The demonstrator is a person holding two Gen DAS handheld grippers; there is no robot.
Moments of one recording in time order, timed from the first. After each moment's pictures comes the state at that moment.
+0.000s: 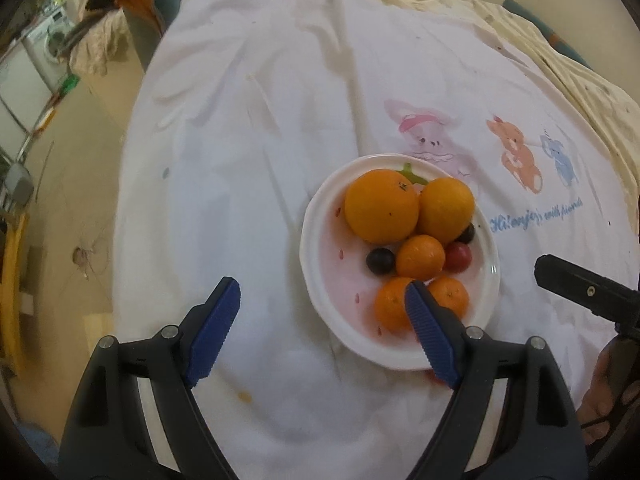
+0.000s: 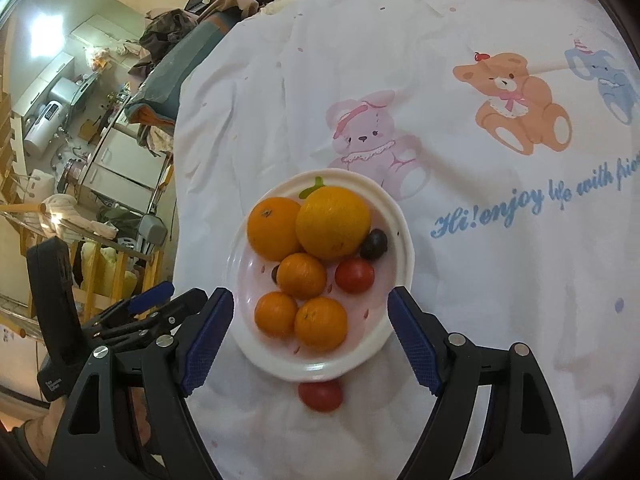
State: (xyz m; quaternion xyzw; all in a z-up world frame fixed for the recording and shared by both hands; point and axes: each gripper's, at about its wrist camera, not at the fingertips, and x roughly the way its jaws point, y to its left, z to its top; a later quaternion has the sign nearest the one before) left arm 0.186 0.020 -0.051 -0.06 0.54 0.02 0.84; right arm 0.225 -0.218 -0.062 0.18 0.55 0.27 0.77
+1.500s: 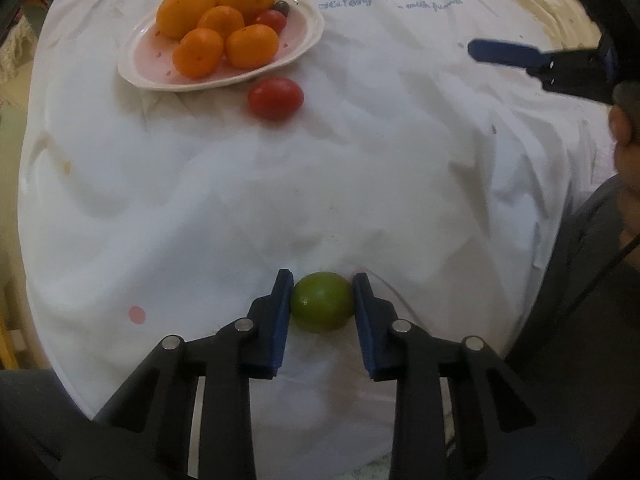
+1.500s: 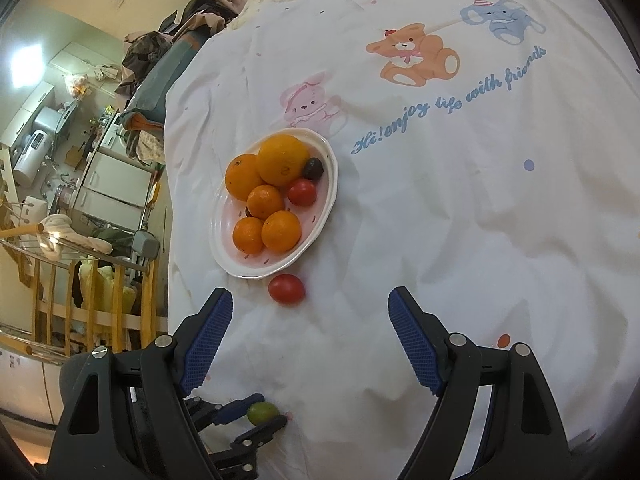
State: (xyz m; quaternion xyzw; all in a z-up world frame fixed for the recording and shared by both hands) left arm 0.031 -0.105 -0.098 0.01 0.63 -0.14 0.76; right arm 0.139 -0.286 -0.056 0.22 0.55 0.21 0.77
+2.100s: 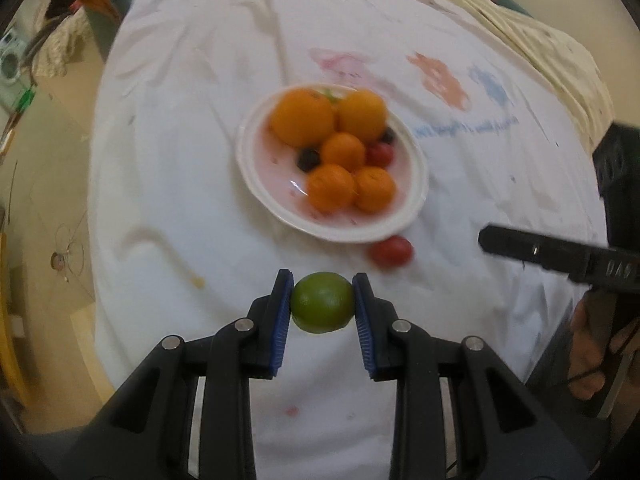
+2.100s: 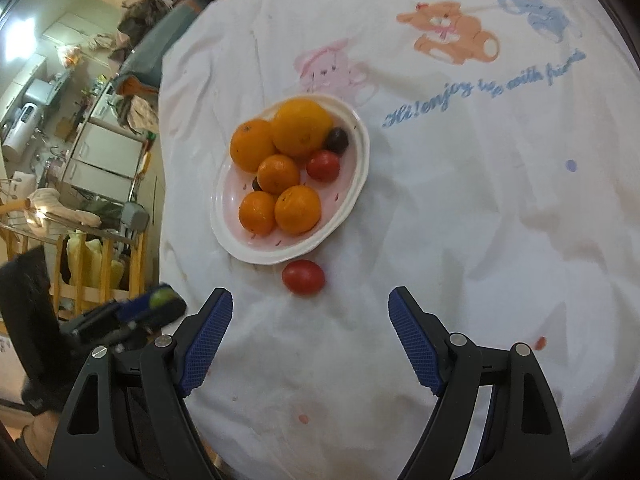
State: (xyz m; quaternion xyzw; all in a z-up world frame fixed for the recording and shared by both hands) left arm 0.116 -0.010 -0.041 -0.05 0.58 -0.08 0.81; right arm 0.159 -0.230 -0.072 0.18 0.60 0.22 0.75
